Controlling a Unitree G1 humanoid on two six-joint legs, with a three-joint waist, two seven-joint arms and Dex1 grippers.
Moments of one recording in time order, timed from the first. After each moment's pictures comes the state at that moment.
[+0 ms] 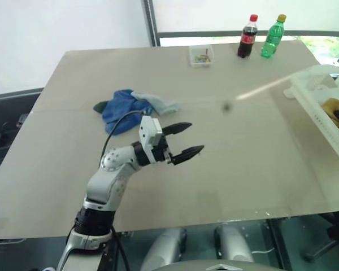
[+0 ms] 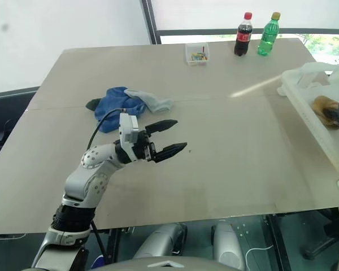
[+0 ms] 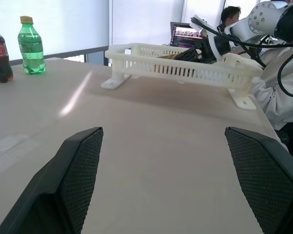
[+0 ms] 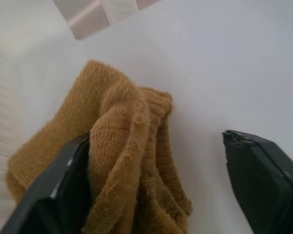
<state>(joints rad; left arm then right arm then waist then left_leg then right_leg) -0.31 0.39 -0.06 -0.20 -0.49 0.27 -0.95 -0.77 -0.97 -0.44 0.80 0.42 0.79 0.53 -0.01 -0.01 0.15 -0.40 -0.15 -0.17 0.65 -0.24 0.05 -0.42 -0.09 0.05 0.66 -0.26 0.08</state>
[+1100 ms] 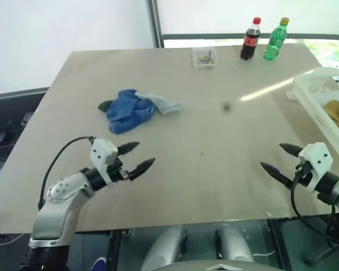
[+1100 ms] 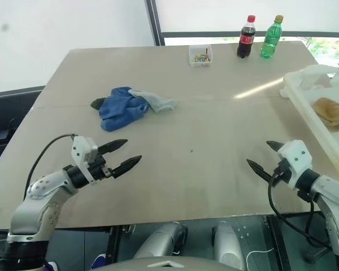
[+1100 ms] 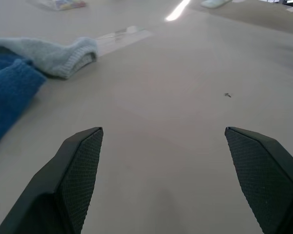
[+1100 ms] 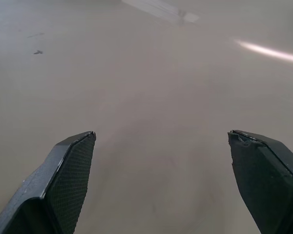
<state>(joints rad) 0.07 0.61 0.20 -0.26 -0.49 0.26 -0.87 0.17 -0.67 -0.28 -0.36 0.36 0.28 0.77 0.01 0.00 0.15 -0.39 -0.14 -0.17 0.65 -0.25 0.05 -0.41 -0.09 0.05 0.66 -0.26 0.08</state>
